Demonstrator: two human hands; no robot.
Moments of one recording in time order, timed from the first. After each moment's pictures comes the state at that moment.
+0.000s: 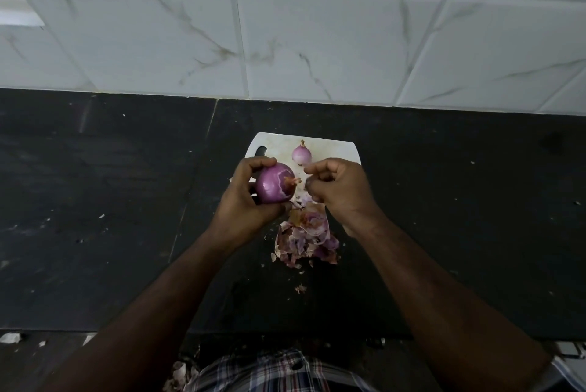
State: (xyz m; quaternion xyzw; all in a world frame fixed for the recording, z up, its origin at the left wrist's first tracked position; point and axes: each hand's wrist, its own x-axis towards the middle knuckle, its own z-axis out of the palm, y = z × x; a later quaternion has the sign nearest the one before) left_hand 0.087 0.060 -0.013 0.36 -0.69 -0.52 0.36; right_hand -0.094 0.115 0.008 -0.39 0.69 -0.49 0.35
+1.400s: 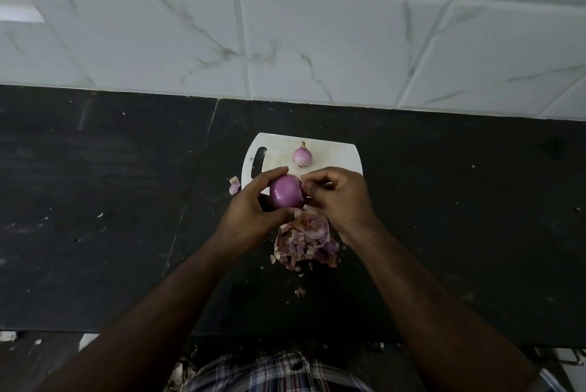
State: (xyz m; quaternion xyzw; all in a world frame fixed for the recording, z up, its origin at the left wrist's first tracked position) left_hand 0.081 0.065 -0.017 0.38 -0.68 -0.55 0.30; right_hand -0.086 0.120 0.003 -0.40 0.68 -0.51 0.34
